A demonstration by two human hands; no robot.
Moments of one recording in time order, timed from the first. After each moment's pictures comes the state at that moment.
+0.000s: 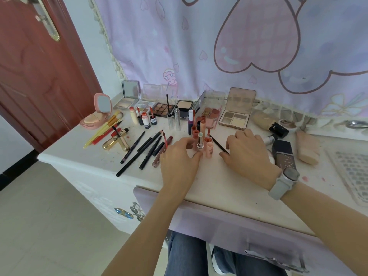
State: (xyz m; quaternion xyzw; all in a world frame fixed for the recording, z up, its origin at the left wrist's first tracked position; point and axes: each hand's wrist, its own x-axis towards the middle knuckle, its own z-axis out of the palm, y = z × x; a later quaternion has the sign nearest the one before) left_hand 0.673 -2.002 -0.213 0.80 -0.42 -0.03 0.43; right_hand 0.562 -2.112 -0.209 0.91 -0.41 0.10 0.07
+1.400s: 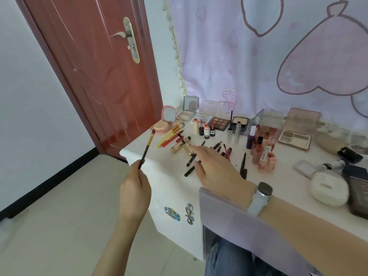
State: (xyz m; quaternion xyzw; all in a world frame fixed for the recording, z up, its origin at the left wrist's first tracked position) left_hand 0.792 -1.815 -0.216 0.85 -0.24 0.09 0.47; right_hand 0.685 -1.981 -0.191 0.96 -0.09 0.23 -0.15
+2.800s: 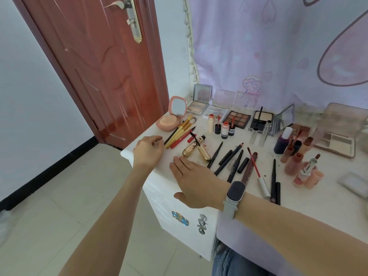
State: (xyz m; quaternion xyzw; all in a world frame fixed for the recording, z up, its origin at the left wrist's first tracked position) left_hand 0.940 -1.899 -0.232 0.88 -0.26 0.01 0.39; right_hand 0.785 -1.967 -0.227 1.00 -0.01 -0.06 0.00
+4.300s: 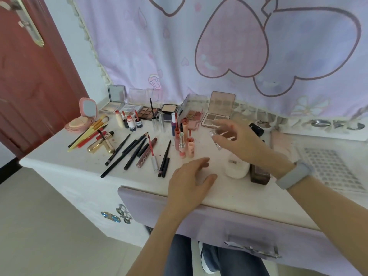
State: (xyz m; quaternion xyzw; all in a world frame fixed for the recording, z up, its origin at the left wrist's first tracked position) left_hand 0.623 -1.988 -0.246 0.71 -0.54 -0.11 0.43; right_hand 0.517 -2.120 -0.172 0.84 -0.28 0.26 -0.38
